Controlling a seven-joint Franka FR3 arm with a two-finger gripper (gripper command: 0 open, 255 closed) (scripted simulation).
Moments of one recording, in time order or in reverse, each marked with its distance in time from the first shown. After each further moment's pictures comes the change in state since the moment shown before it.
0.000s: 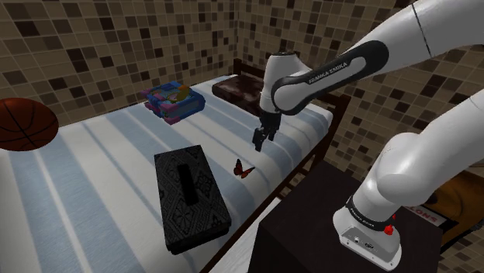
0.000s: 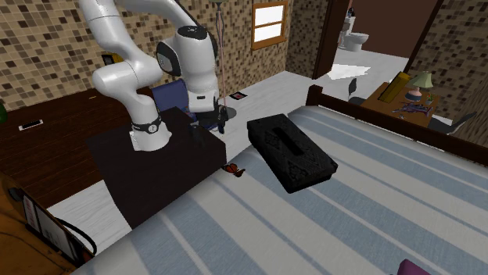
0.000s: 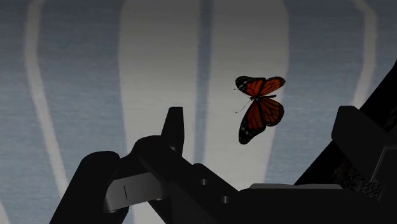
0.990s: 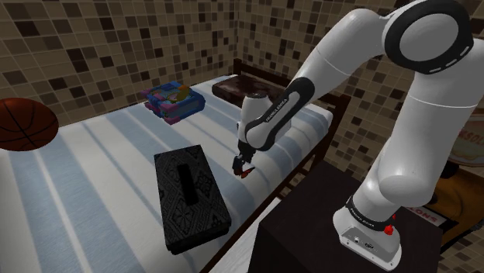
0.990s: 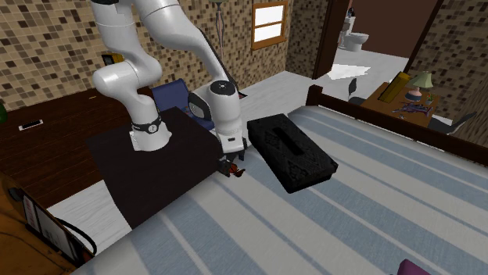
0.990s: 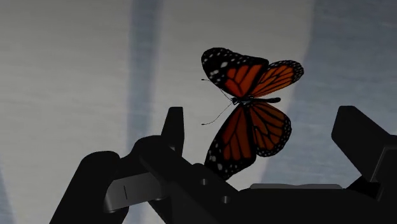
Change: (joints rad) arm 0.052 0.489 0.039 0.106 0.036 0.410 -0.080
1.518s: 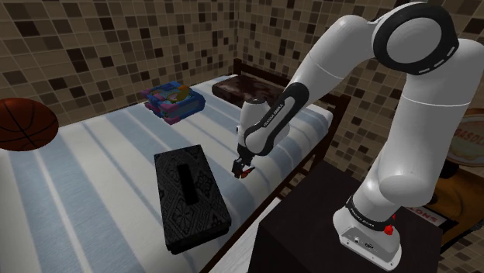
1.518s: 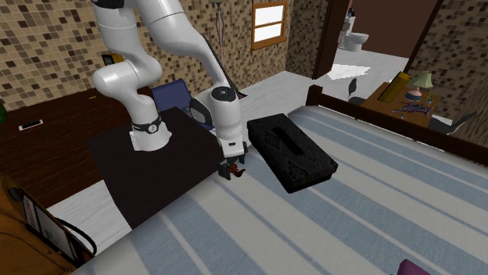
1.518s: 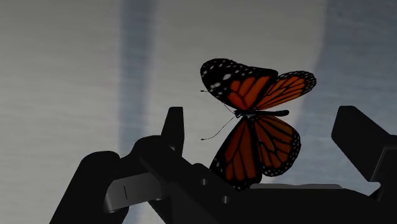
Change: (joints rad) arm 0.003 0.055 0.001 0.005 -0.001 0.050 0.000
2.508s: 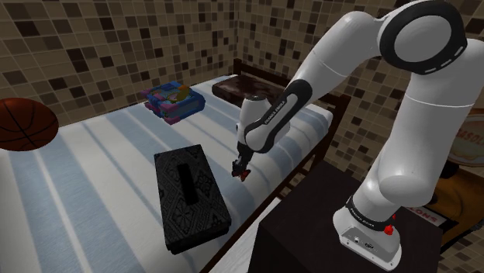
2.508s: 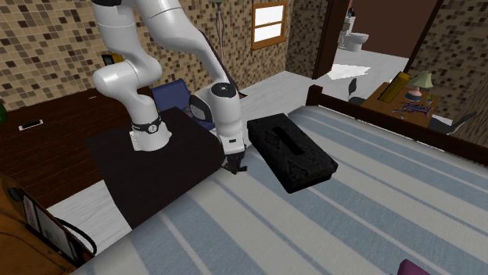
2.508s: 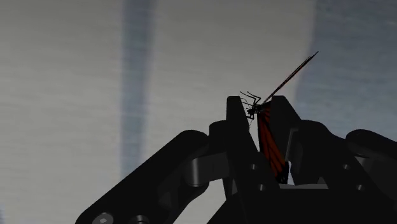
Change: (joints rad) arm 0.000 -0.031 0.001 0.000 -0.001 -0.028 0.003
